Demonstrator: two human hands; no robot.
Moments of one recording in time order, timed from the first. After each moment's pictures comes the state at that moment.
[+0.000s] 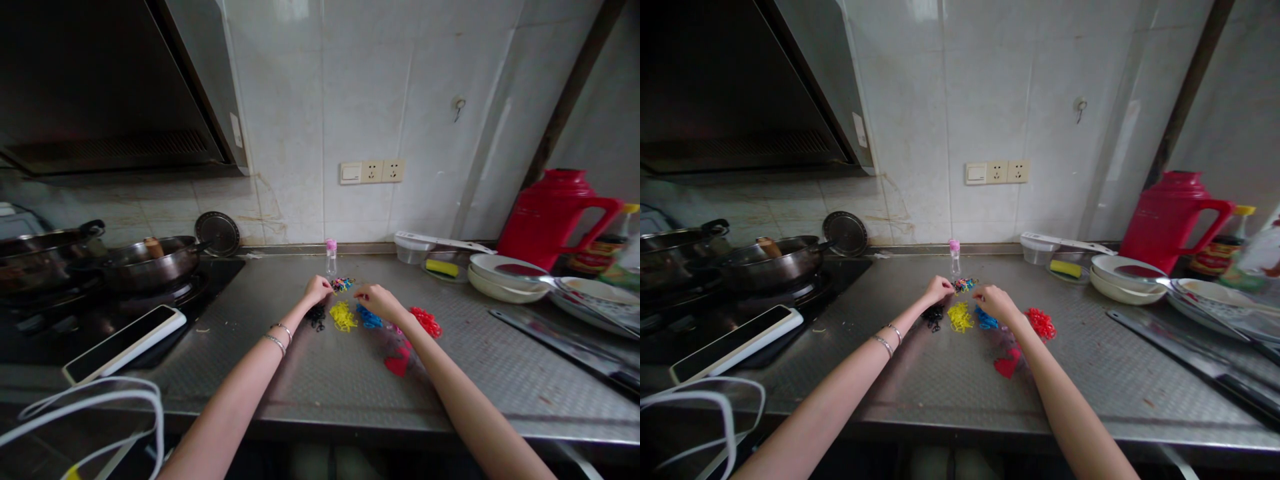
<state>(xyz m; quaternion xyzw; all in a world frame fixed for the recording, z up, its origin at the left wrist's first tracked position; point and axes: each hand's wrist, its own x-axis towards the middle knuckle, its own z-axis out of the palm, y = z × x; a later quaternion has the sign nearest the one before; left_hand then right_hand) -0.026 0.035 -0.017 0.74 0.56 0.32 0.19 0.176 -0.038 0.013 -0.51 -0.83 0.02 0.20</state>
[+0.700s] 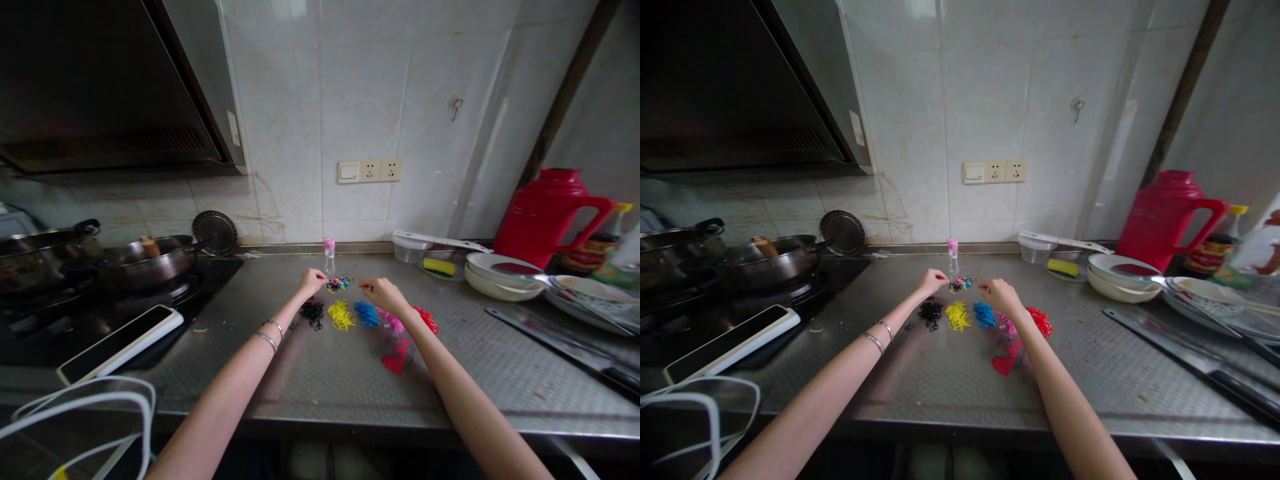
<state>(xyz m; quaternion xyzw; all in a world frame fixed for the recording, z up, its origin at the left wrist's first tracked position) -0.033 0.037 0.005 0.72 0.55 0.38 0.20 0.191 -0.031 0.018 -0.56 -0.79 0.00 0.24</state>
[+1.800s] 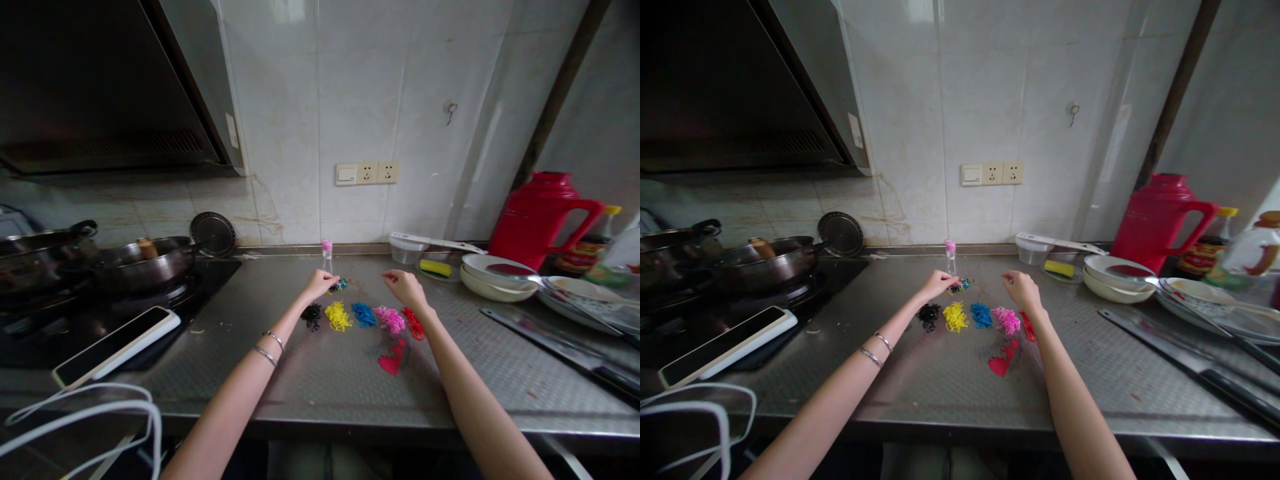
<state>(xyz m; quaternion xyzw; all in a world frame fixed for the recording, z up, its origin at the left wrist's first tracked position) -0.009 0.012 0.023 0.75 0.48 0.36 0.26 0.243 -0.025 0.023 -0.68 -0.66 -0.03 0.31</state>
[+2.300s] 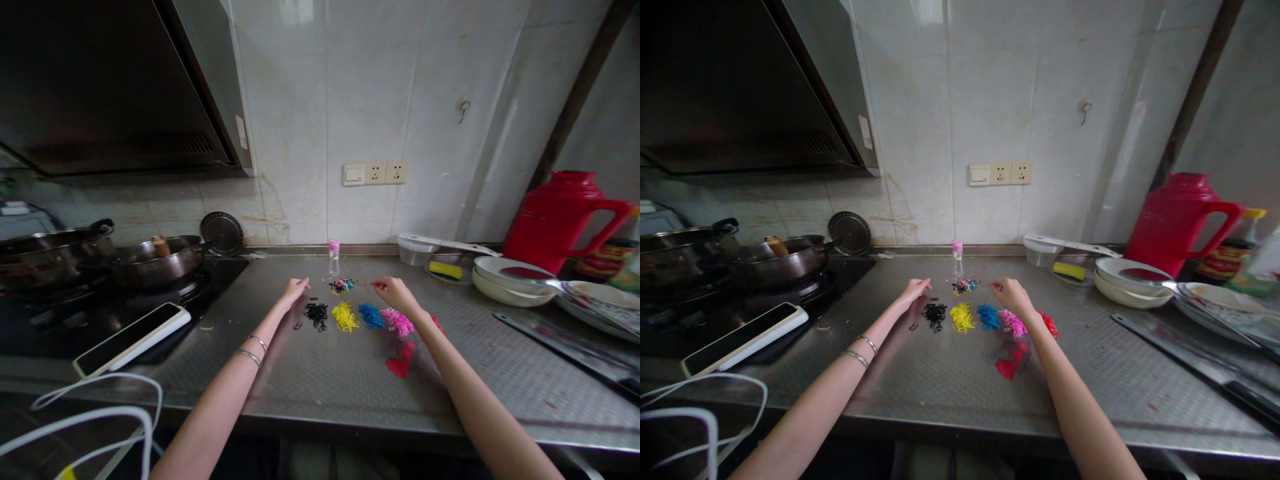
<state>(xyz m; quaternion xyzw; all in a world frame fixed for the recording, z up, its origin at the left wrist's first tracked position) -0.098 0.024 -0.017 0.60 0.58 0.45 0.31 0.209 -0.020 0.011 -0.57 -0.76 0.04 0.31</state>
